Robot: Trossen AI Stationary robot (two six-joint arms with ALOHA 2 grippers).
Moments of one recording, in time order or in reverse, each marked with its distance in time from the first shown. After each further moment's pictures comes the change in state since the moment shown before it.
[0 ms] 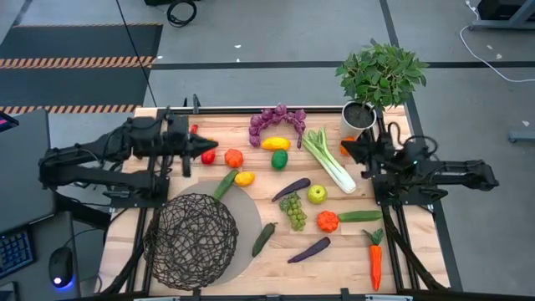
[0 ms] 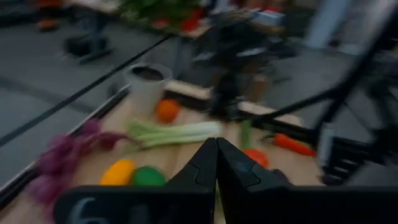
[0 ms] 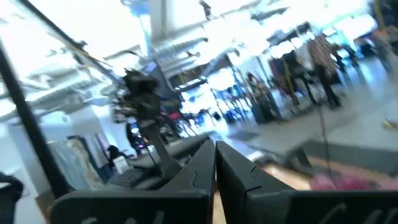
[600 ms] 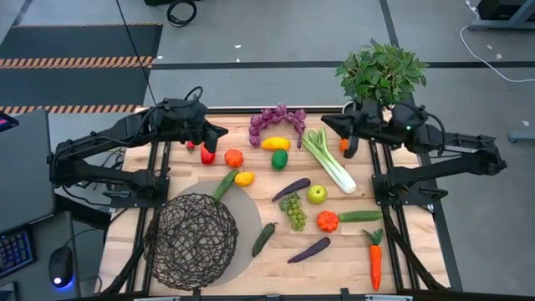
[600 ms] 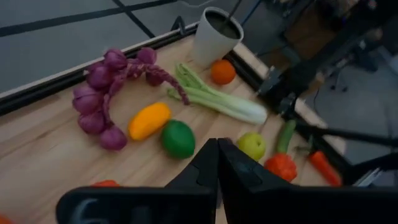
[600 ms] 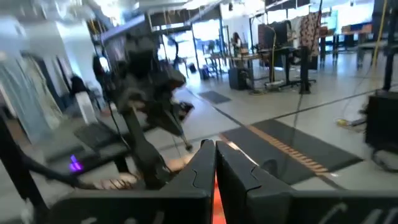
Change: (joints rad) left arm 0.148 0.250 0.199 -0.219 0.000 -0.354; right arm -0.020 0.586 0.770 -0.442 -0.014 -0.156
